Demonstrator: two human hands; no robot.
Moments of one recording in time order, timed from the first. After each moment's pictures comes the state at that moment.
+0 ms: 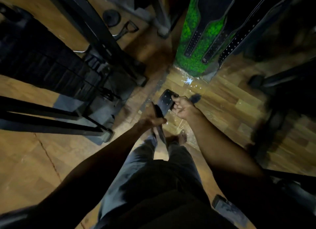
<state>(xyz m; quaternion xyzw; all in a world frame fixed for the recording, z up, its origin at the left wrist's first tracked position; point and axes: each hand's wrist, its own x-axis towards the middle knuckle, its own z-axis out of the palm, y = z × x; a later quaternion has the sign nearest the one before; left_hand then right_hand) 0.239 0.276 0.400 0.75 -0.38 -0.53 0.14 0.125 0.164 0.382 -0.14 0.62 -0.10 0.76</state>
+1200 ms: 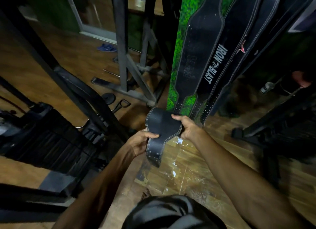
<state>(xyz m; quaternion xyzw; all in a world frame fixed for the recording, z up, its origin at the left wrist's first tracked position) 0.328 0.189 0.487 0.46 -0.14 -0.75 0.45 0.160 0.070 0.526 -0.22 0.55 -0.18 0.78</state>
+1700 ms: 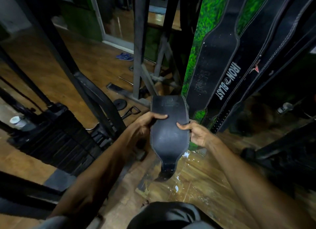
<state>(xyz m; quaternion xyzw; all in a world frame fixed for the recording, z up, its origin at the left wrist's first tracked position) 0.350 0.119 0.569 0.50 -0.16 -0.70 0.48 0.142 0.040 0.547 -0.38 0.42 -0.16 0.81</state>
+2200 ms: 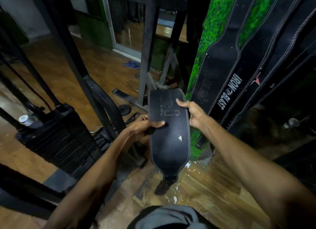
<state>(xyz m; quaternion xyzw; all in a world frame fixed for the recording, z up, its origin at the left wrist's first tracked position) 0.349 0.147 0.588 0.54 -0.28 -0.59 0.54 0.190 -0.005 0.609 -0.42 0.42 -0.20 0.78</state>
